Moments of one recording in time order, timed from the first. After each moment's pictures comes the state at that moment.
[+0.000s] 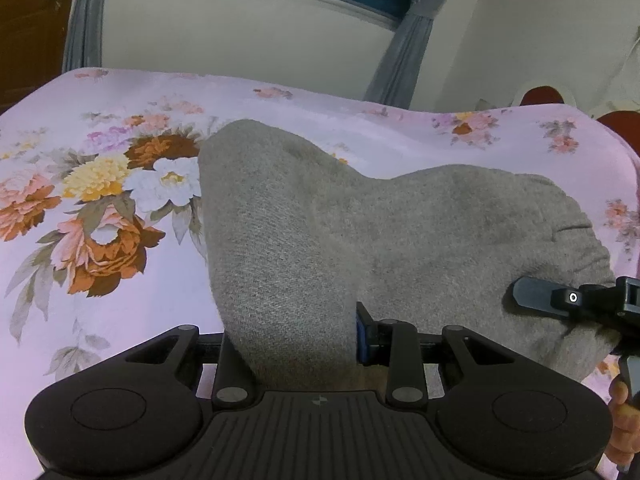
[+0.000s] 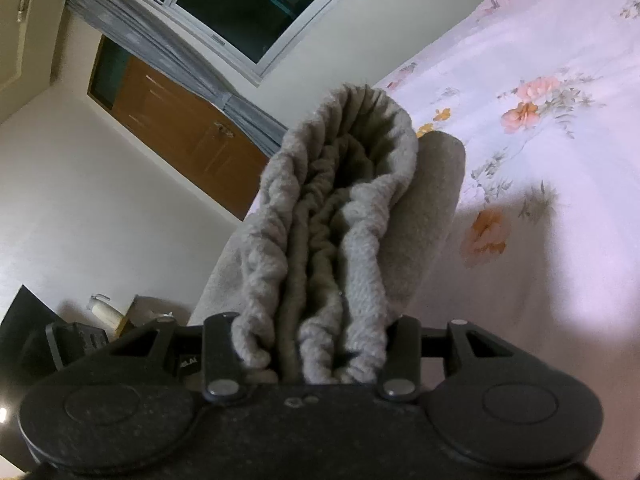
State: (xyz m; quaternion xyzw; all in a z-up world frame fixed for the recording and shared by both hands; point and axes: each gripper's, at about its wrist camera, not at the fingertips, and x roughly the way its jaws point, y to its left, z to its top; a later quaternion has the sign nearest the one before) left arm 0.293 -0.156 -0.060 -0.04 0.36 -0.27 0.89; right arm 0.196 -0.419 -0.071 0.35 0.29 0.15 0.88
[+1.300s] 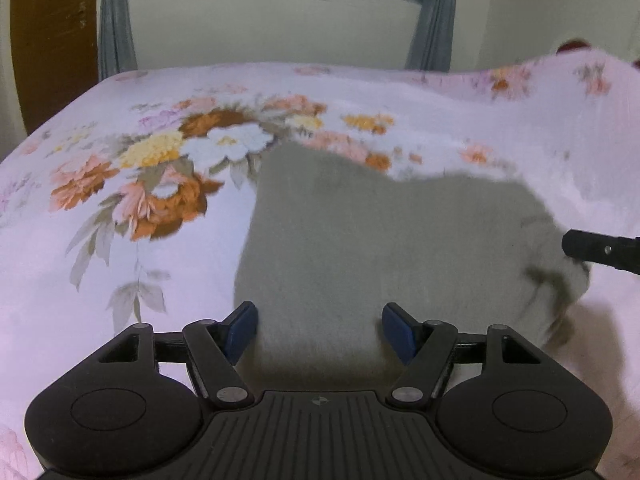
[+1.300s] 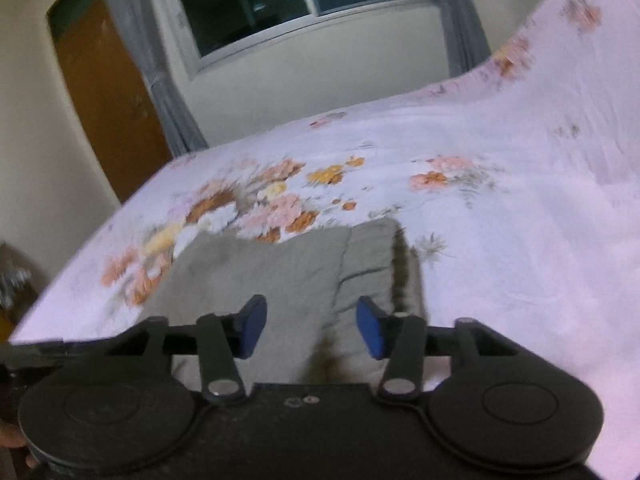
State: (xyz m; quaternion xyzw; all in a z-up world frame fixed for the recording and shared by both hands) left arm 0.242 -0.144 -0.097 0.04 0.37 -0.19 0.91; right arm 0.139 -0.358 -0.058 0.13 0.29 -0.04 0.95
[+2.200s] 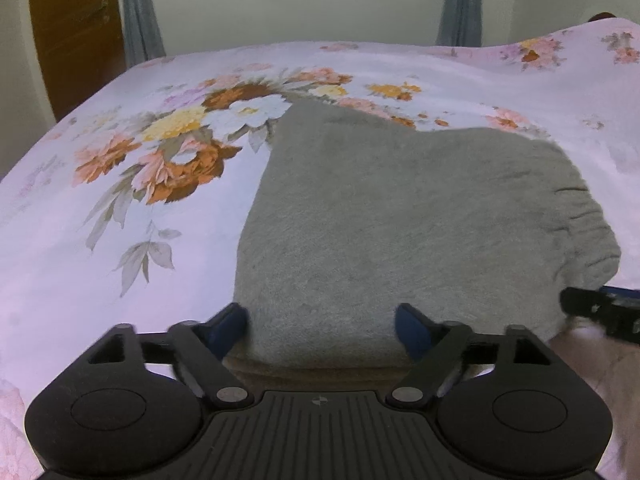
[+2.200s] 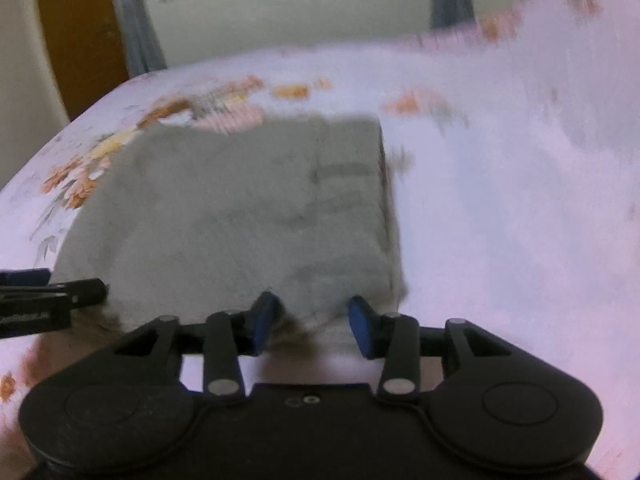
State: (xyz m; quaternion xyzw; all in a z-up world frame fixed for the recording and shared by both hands) left arm 0.225 -0.161 -0.115 0.07 0.39 -0.13 0.91; right arm 0.139 -0.354 -0.105 0.13 0.37 -0.09 0.91
